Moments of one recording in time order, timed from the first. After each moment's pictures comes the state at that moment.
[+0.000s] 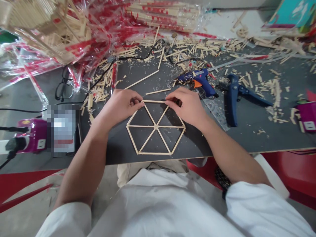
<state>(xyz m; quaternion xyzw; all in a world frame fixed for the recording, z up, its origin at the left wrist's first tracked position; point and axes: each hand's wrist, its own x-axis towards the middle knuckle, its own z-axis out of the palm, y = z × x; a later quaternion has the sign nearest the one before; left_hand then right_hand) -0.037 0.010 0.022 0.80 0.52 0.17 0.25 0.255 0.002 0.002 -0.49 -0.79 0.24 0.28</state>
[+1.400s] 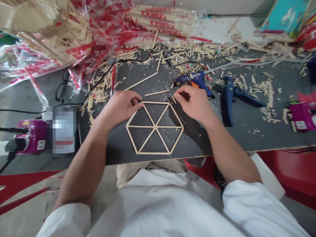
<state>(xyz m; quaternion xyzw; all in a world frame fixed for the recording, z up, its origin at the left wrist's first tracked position) -0.036 0.010 0.027 0.80 0.53 0.15 0.24 0.274 0.008 0.013 -0.55 -0.74 0.24 0.28</state>
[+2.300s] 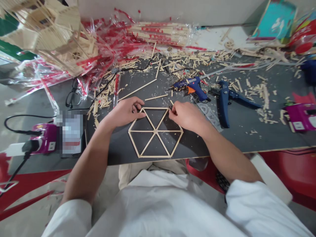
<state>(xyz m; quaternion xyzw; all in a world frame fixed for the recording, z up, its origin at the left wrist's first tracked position) -0.035 0.011 0.018 0.71 0.54 0.16 0.41 0.250 -0.014 0.044 -0.61 -0.76 0.20 -0.05</state>
